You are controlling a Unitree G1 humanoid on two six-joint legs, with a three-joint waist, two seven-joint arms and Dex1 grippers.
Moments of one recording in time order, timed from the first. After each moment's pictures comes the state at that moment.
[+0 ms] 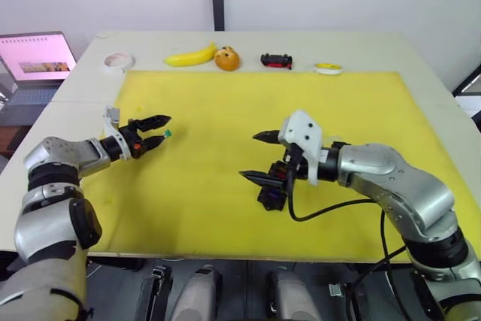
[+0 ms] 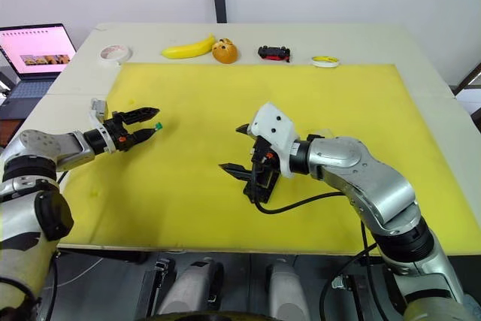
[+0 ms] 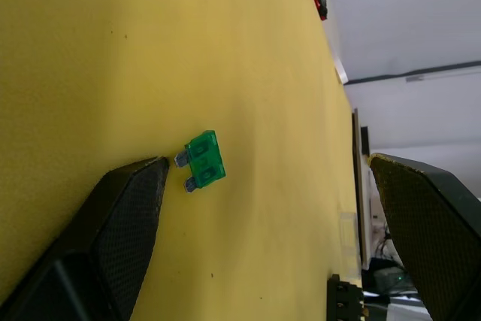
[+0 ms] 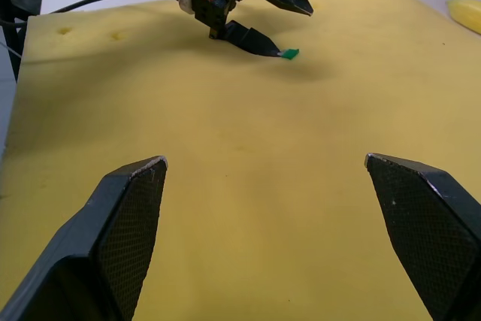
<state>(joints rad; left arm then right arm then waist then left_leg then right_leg) -0.92 0.62 0.45 1.02 -0.62 1.17 -0.80 -0.52 -0.66 0.18 -0.58 0.55 0.87 0.66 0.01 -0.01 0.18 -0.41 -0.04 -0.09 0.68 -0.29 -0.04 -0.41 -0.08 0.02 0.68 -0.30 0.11</state>
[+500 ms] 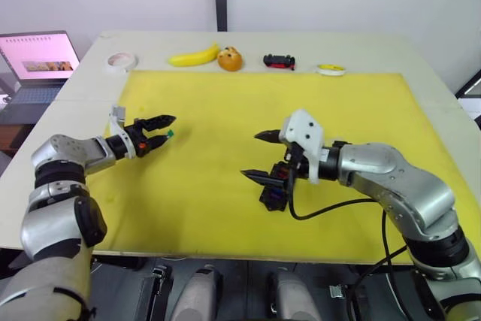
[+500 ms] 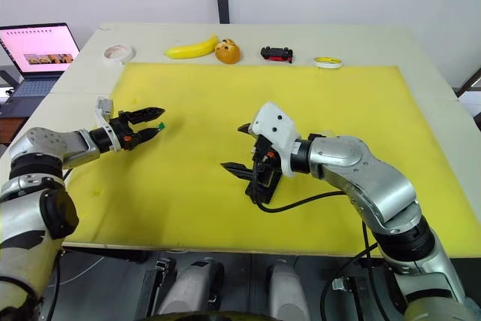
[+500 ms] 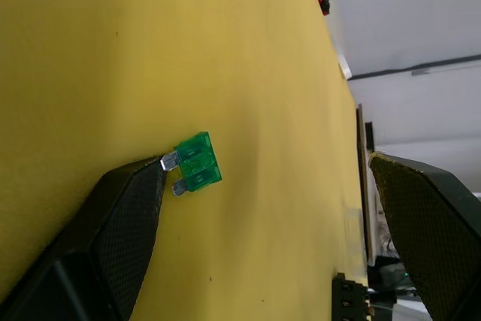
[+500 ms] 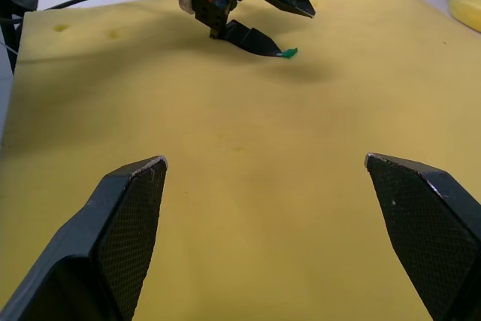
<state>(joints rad) -0.94 0.59 0.45 1.01 -0.58 1.16 -0.80 -0.53 -0.66 0.18 -0.57 0.55 0.87 0.66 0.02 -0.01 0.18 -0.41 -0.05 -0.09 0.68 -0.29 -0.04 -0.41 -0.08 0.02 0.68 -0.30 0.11</state>
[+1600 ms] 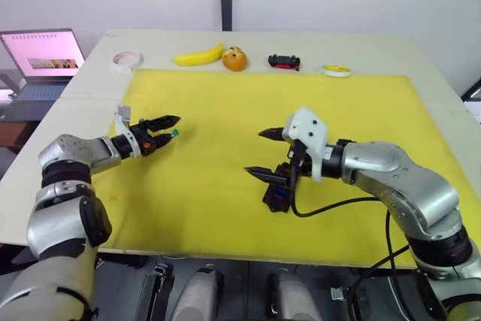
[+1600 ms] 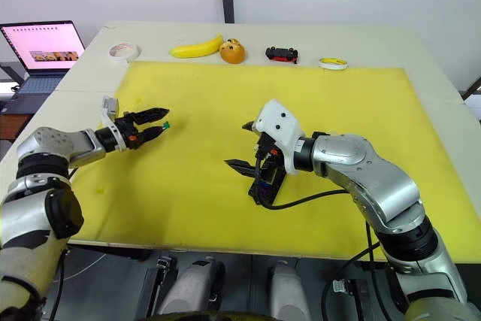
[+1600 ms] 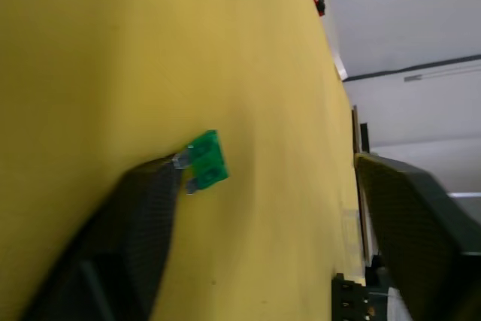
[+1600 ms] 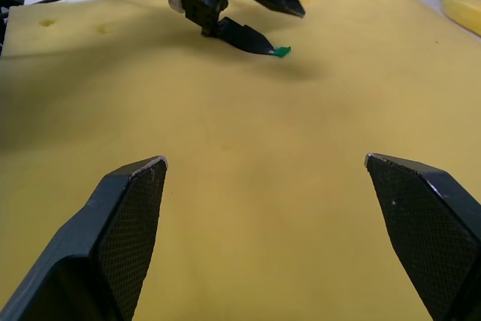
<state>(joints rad) -0.92 0.56 0.45 1.00 -0.58 1.14 -0.81 -0.52 -0.67 0.16 -0.57 0.53 0.88 0.67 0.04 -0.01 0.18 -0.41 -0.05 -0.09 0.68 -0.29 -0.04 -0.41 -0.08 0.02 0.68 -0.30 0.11</state>
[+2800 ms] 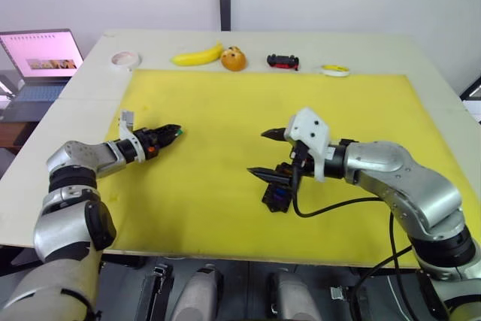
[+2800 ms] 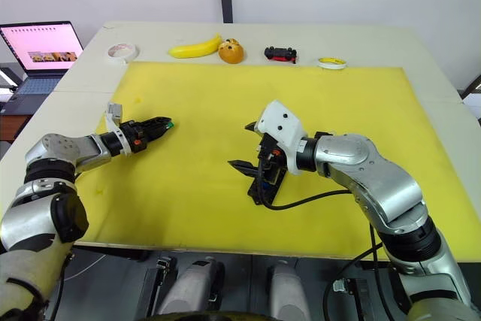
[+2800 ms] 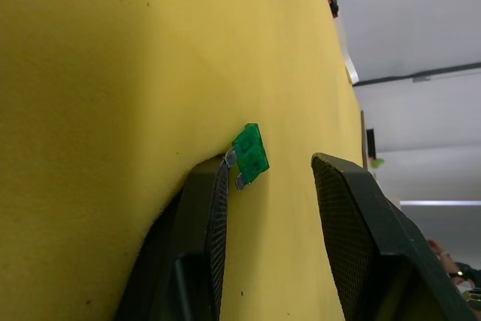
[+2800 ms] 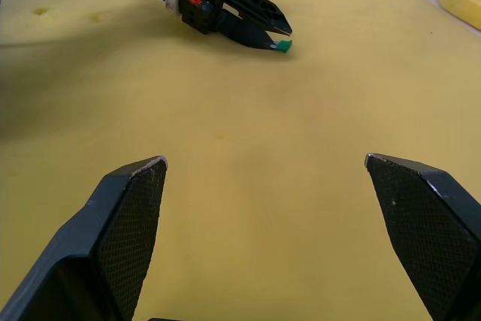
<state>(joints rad) -0.90 0.54 0.47 0.98 -0.59 1.12 -0.76 -0.52 -0.69 0.16 -0.57 0.52 0.88 0.69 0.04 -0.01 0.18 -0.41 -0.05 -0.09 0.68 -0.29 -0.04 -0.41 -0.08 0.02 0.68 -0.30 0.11</state>
